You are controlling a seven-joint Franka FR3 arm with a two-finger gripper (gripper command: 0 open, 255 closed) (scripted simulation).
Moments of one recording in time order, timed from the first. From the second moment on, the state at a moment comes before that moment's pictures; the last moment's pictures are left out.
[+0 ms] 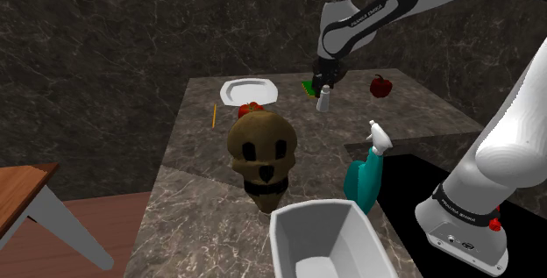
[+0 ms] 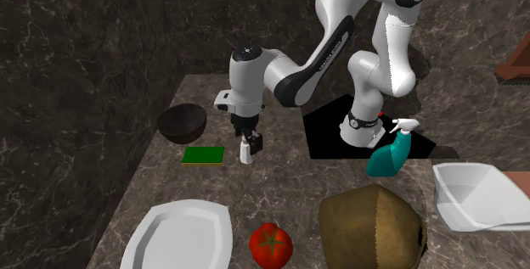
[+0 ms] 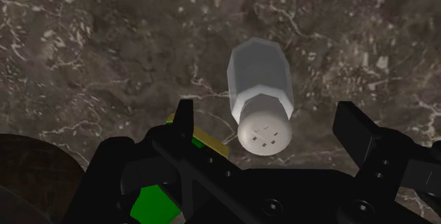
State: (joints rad) arm -0.08 0.06 -0.08 -2.21 -0.12 2.30 -0.06
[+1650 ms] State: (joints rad) arm -0.08 0.02 -0.08 -2.18 -0.12 2.22 -0.07
